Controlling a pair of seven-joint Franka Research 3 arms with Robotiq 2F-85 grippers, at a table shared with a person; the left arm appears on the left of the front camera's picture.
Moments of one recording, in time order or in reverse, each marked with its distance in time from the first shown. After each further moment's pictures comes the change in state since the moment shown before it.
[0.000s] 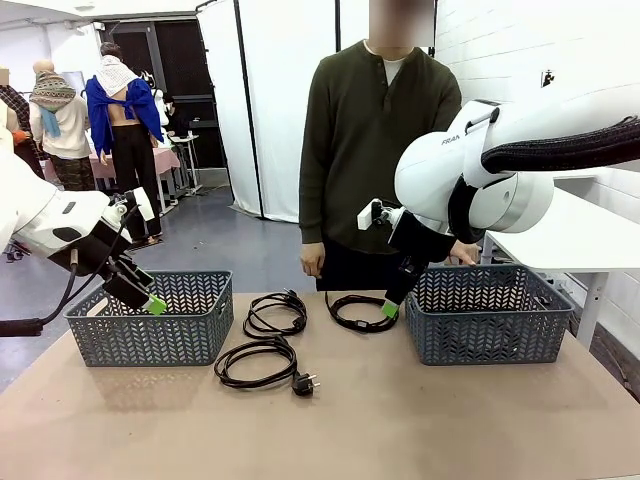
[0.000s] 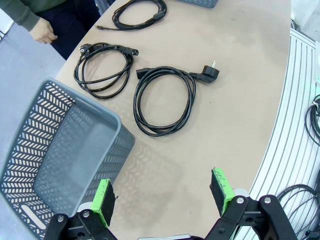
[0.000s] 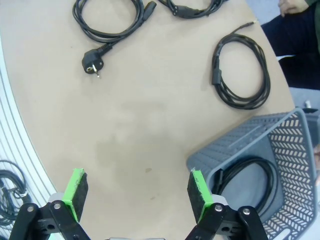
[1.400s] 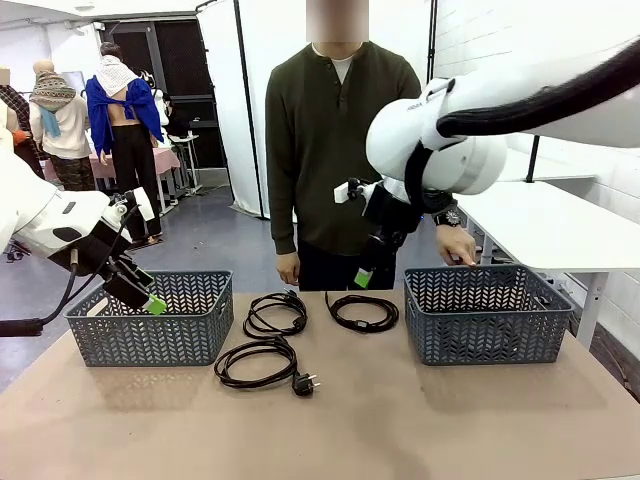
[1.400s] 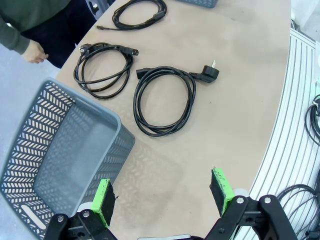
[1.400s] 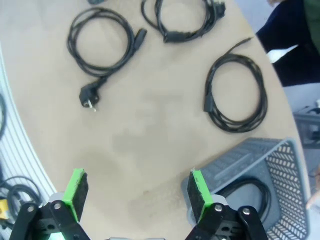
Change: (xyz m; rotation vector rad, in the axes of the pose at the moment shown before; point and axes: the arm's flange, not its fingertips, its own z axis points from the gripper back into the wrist) left arm 0.000 0.000 0.000 0.000 0.000 -0.001; right arm 0.074 -0.039 -0.001 0.073 0.020 -0.071
